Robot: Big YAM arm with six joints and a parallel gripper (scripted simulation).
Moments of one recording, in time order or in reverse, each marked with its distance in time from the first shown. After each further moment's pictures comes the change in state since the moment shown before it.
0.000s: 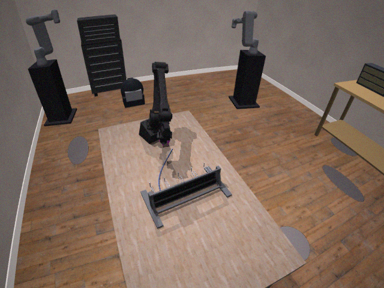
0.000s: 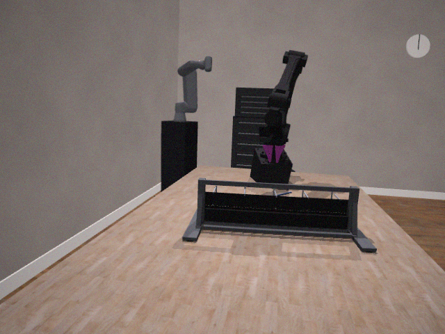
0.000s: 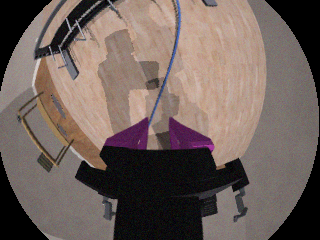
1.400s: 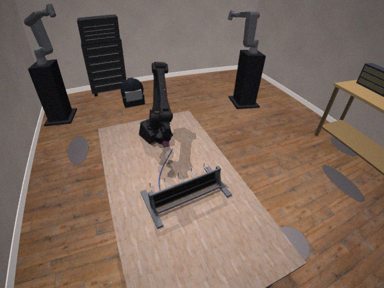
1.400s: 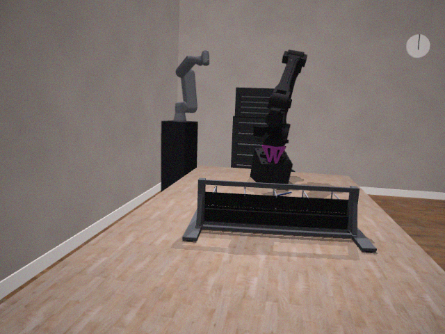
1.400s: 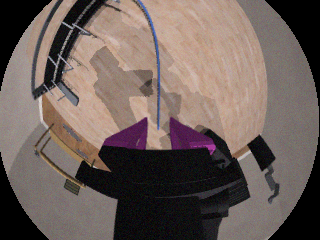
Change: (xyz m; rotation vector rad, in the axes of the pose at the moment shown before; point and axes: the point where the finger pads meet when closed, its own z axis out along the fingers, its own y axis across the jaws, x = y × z) arm 0.000 -0.003 0.002 0.035 -0.007 0.314
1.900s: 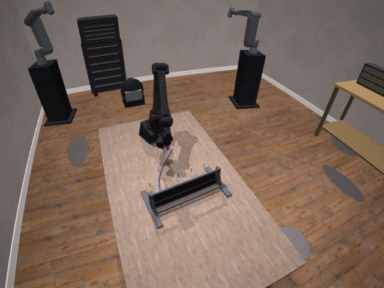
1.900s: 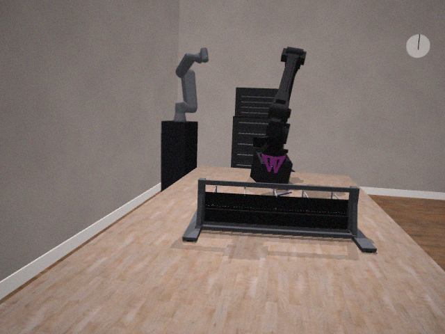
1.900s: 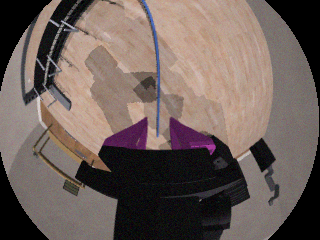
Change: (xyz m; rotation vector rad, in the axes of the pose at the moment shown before) arm 0.003 -0.001 0.040 0.005 0.009 -0.005
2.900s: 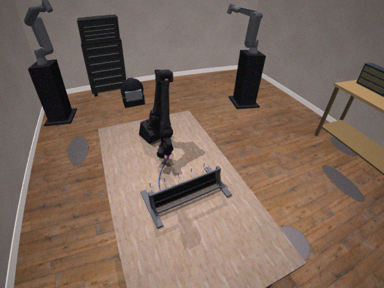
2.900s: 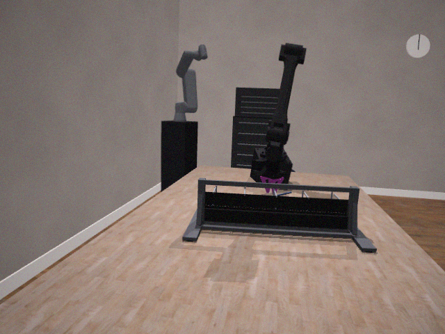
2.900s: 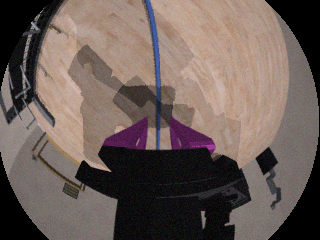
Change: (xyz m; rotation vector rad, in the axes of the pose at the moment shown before) arm -0.001 0.000 0.091 0.000 -0.001 0.005
